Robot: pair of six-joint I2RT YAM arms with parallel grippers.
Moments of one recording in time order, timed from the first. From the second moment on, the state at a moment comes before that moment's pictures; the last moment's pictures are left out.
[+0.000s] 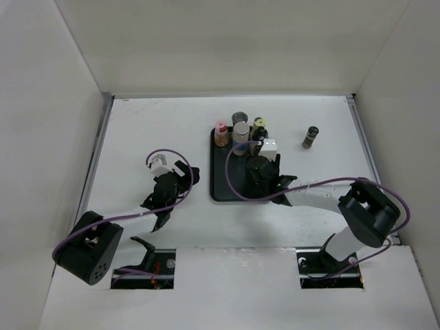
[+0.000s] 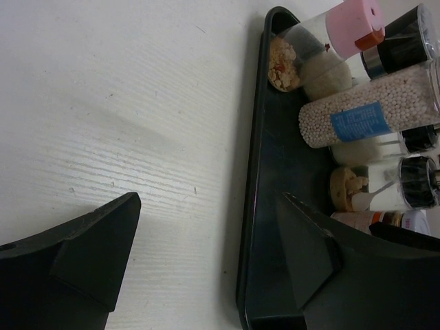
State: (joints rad) left arm -0.49 1.22 0.21 0.66 -0.30 -0.89; right arm 0.81 1.55 0.77 0.13 0.70 0.47
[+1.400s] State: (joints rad) left arm -0.48 1.22 0.21 0.66 -0.30 -0.89; right arm 0.15 1.50 0.94 0.08 0.54 0.41
